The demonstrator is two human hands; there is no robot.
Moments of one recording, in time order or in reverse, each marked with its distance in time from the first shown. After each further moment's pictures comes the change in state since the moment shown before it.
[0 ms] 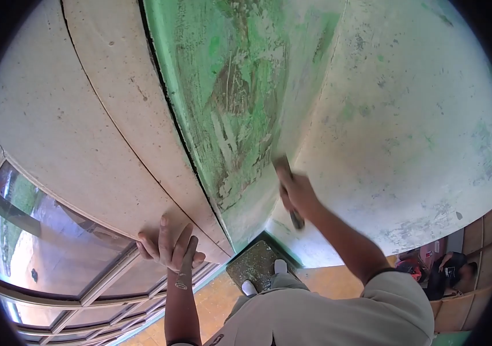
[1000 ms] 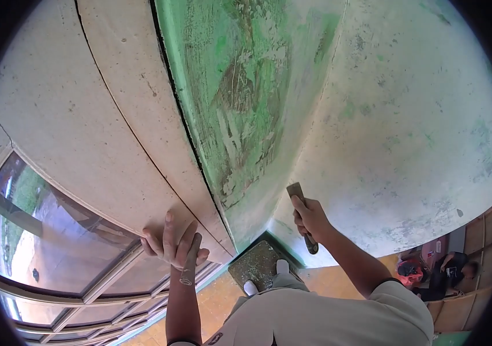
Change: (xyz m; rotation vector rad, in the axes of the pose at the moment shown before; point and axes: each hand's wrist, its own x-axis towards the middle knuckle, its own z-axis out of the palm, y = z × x) left_hand 0.002 0.002 -0.001 -0.041 -0.014 -0.019; right_hand -0.037 0.029 -0.020 0.031 0.109 0.189
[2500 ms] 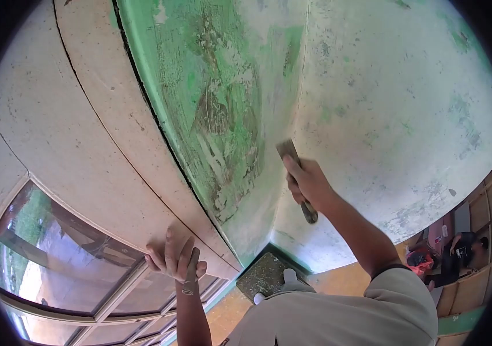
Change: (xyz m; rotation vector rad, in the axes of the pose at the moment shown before) left_hand 0.001 0.001 -0.004 -0.017 -0.027 -0.002; right_hand -0.017 -0.097 0.007 0.007 -0.122 -0.328
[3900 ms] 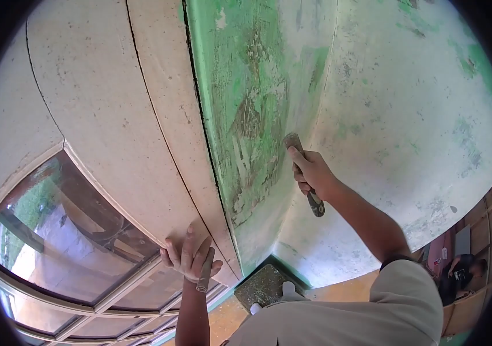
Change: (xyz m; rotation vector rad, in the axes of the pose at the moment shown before) left_hand -0.002 0.001 -0.002 -0.001 0.016 -0.006; right_hand 0.033 -0.028 0.016 -0.121 0.031 0.045
